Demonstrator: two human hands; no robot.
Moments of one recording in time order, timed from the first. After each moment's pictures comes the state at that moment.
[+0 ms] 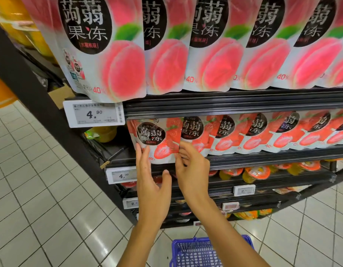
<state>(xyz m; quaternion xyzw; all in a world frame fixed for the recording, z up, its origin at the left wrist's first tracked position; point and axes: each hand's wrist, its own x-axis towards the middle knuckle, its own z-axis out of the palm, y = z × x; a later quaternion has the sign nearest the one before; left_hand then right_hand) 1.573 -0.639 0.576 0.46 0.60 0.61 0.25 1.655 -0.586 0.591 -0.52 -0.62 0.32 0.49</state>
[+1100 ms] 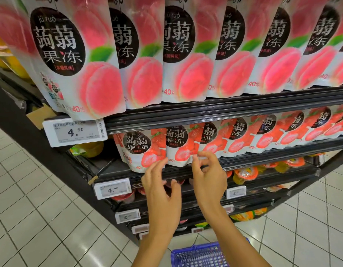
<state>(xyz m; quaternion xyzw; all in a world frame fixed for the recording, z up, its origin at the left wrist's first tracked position) 1.612 -0.636 0.584 0.51 0.63 0.55 0.20 1.707 -0.574 0.571 -0.67 -0.52 0.20 0.49</state>
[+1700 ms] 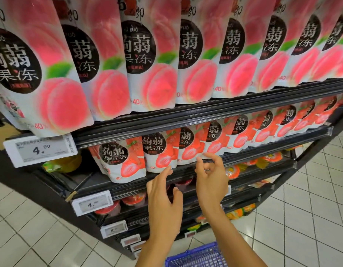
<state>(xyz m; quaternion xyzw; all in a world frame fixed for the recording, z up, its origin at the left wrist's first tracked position) 1.644 -0.631 0.580 0.55 0.63 0.47 0.28 1.750 -0.567 0.564 -0.69 -0.43 0.20 0.54</state>
